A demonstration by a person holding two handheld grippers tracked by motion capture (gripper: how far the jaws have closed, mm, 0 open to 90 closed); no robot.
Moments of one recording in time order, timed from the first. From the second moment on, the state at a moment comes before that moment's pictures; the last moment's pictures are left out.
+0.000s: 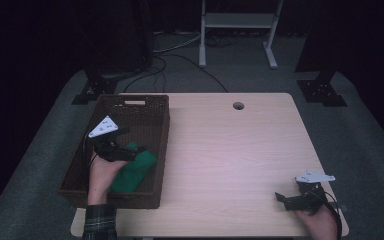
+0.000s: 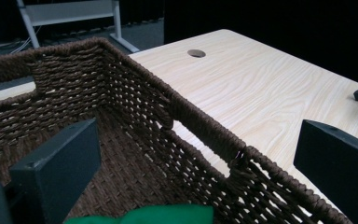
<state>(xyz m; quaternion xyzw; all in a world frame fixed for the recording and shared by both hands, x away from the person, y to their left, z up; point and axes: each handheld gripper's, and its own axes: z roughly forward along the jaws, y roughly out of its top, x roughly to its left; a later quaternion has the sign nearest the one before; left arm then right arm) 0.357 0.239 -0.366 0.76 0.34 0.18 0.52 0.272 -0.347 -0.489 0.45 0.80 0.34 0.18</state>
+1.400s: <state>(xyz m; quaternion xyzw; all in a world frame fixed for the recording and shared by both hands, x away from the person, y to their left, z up) 0.361 0.254 -0.380 0.79 0.37 0.20 0.44 0.272 -0.347 -0.489 0.45 0.80 0.34 0.18</state>
